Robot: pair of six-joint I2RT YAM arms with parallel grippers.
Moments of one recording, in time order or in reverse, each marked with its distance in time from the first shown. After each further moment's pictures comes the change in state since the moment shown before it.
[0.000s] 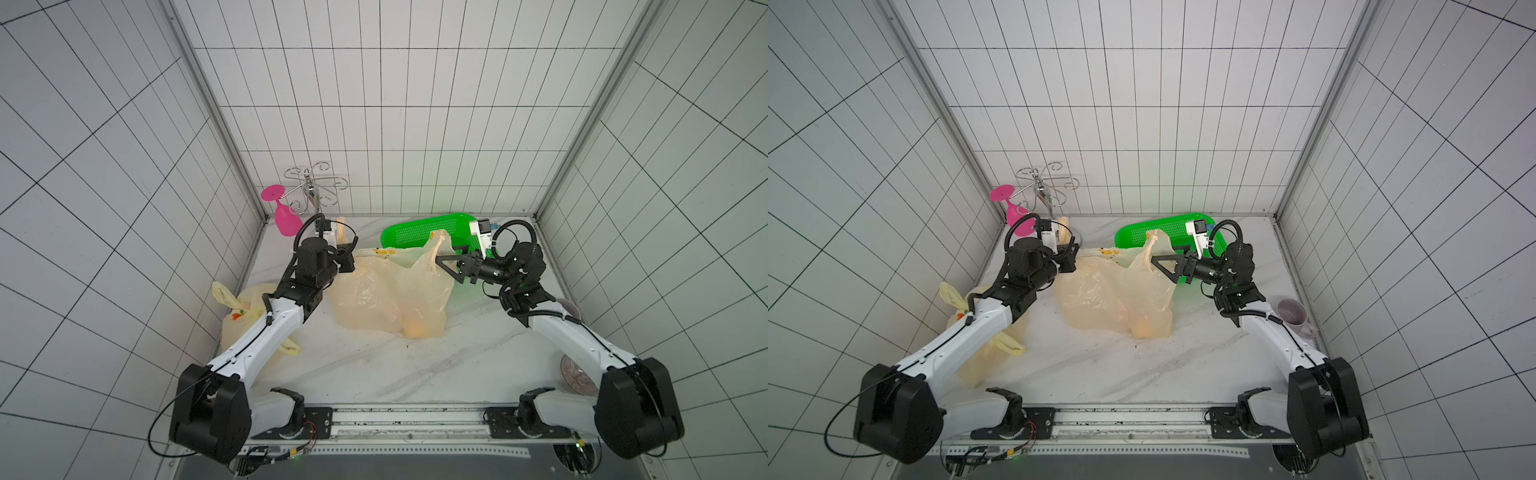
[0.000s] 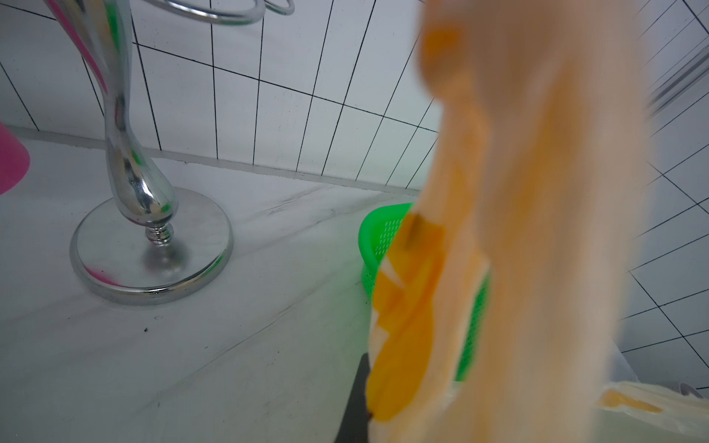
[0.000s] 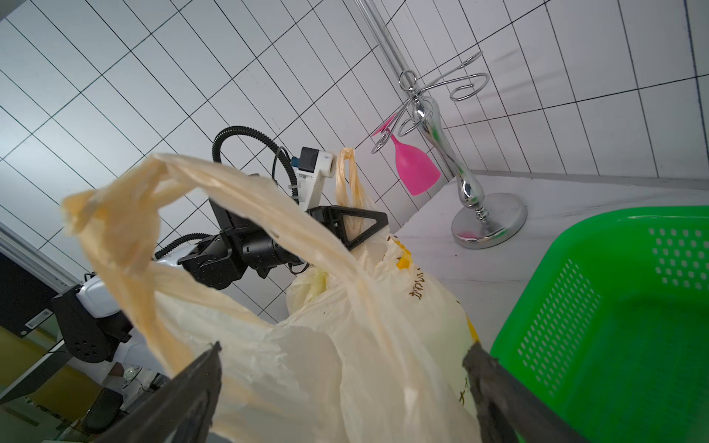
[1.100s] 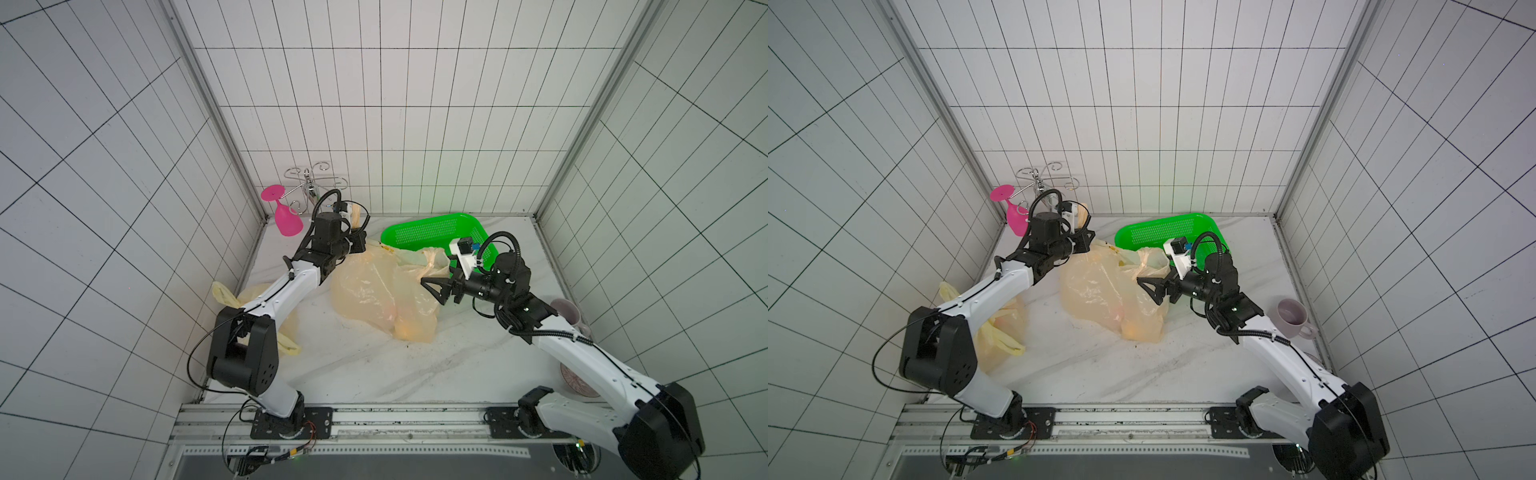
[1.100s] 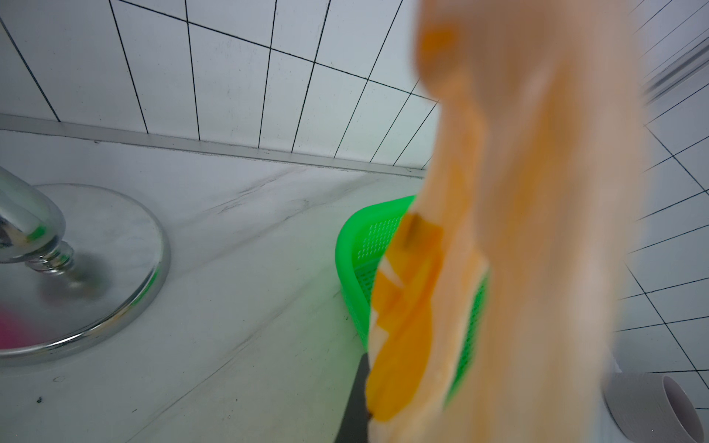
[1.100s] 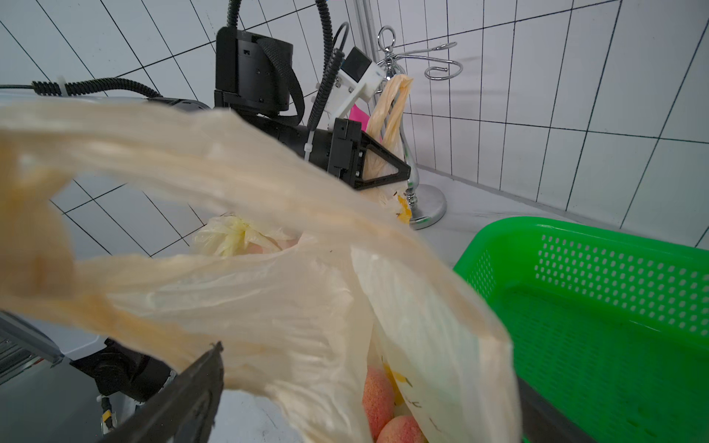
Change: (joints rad) left arm 0.015 0.343 0.326 -0.102 0.128 0.004; right arm 0.212 -0.158 -0.005 -0.425 0.396 -0.567
